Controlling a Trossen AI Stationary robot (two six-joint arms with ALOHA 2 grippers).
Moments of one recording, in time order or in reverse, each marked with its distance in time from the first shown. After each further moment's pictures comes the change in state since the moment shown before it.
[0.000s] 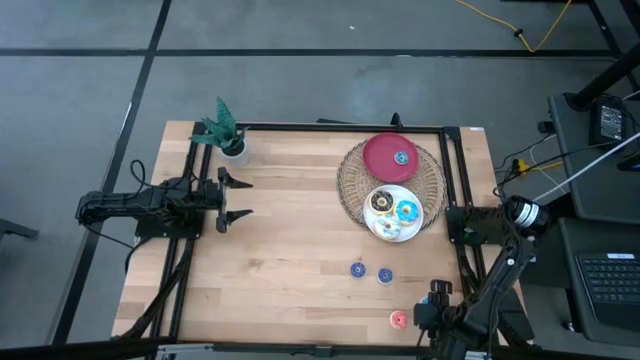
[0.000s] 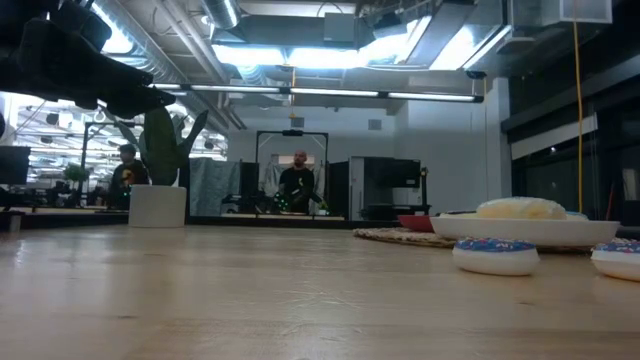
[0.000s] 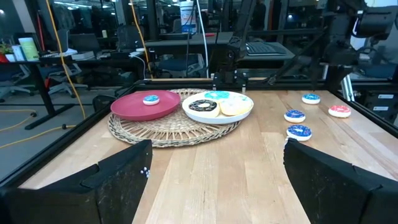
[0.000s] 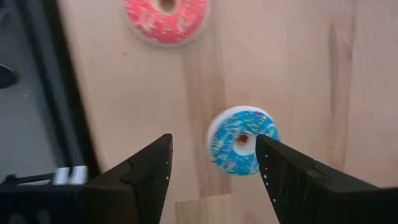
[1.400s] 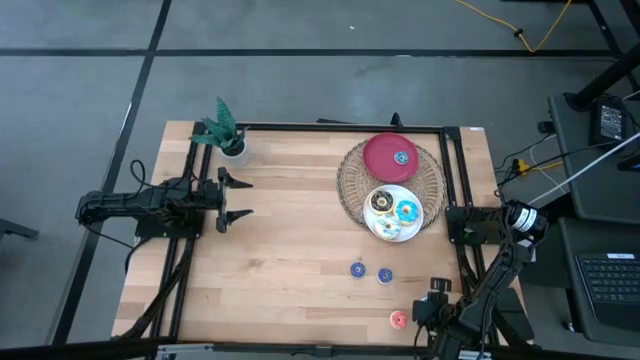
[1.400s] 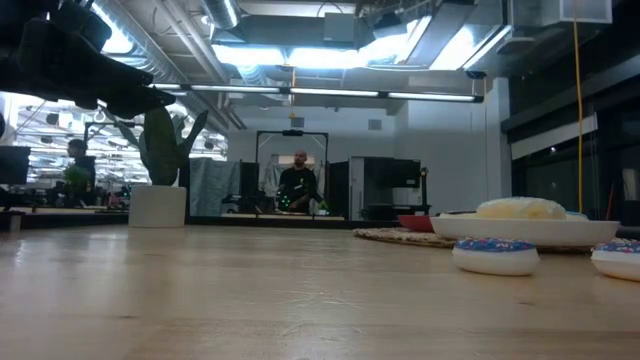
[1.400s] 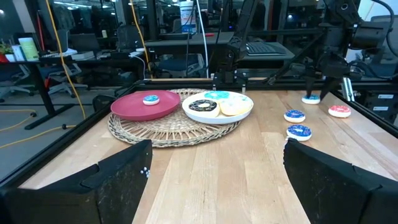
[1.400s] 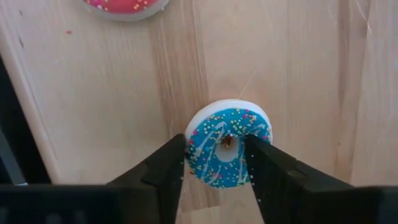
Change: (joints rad) left arm 0.000 0.000 0.000 0.000 0.000 0.000; right arm -0.001 0.040 -0.069 0.055 -0.032 0.018
